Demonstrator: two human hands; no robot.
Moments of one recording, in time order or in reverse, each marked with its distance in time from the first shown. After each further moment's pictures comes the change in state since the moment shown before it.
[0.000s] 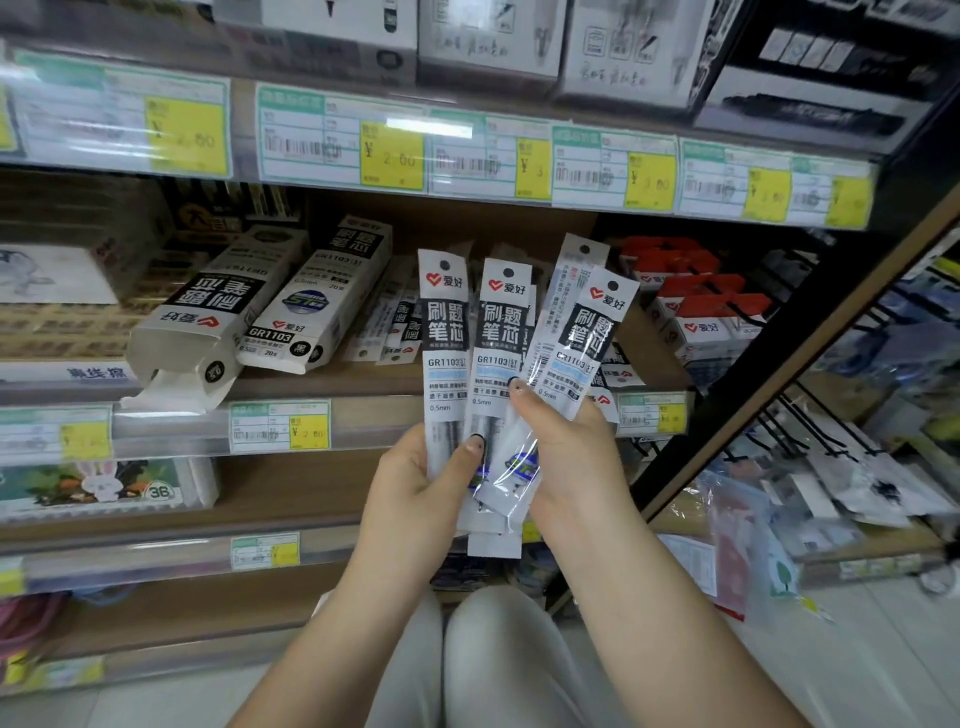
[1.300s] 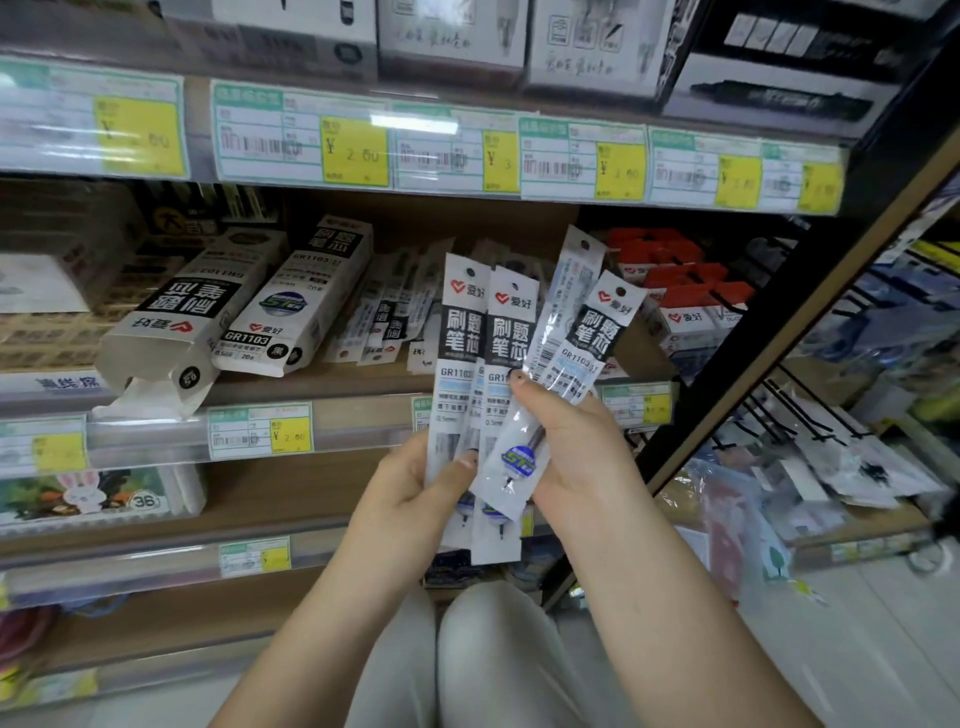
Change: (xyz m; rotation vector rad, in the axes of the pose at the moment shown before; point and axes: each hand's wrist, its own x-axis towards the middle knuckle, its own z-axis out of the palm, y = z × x) left_hand -0.001 -0.003 -0.003 0.024 -0.194 0.015; right_hand -0.006 -0.021 -0.004 -0.009 0.010 0.090
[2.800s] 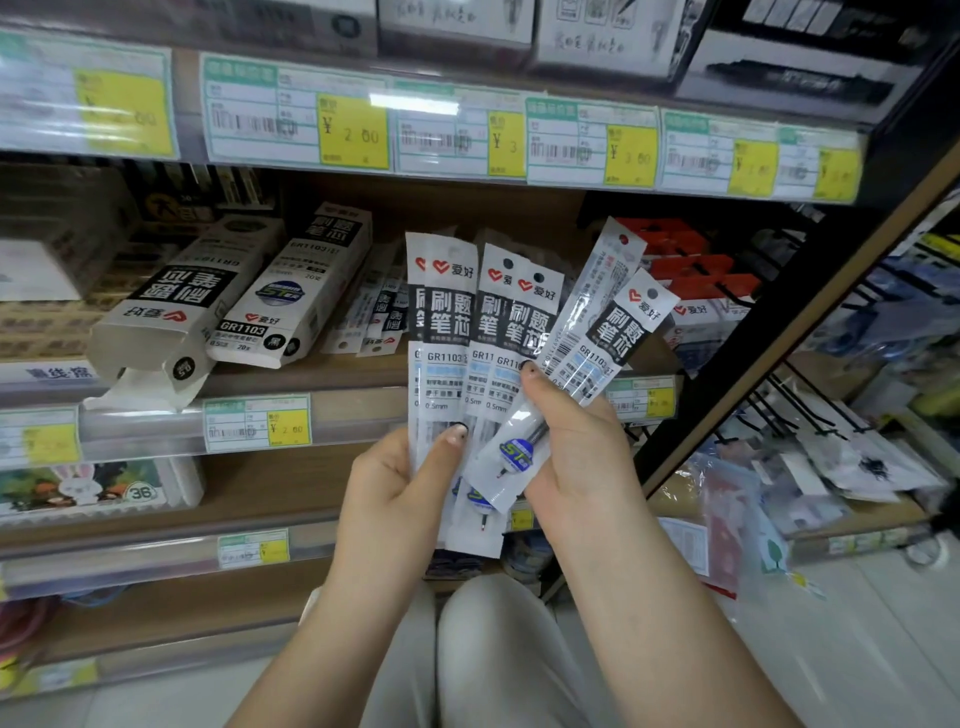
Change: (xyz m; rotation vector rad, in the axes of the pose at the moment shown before) left_hand -0.007 0.006 0.006 -0.144 0.221 -0.005; right_hand -0.007 0.006 0.006 0.202 -0.029 -0.073
